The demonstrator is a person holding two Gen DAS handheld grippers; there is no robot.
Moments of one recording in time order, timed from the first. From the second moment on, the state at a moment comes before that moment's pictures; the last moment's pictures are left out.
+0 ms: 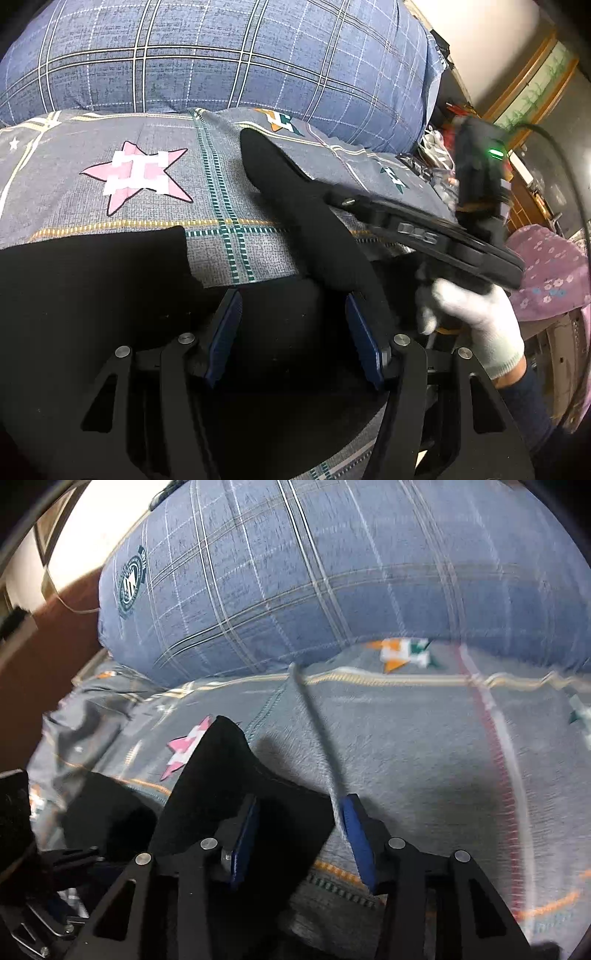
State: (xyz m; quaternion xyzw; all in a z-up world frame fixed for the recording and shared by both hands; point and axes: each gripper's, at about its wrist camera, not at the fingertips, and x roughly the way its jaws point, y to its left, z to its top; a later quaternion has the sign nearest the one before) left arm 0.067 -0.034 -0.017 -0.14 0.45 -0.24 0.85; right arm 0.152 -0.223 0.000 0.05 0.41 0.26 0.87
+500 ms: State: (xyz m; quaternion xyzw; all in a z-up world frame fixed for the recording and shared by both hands) left arm 0.069 -0.037 -0.017 -0.13 0.45 -0.24 0.85; right arm 0.156 -0.223 -0.015 0.06 0.43 0.25 0.87
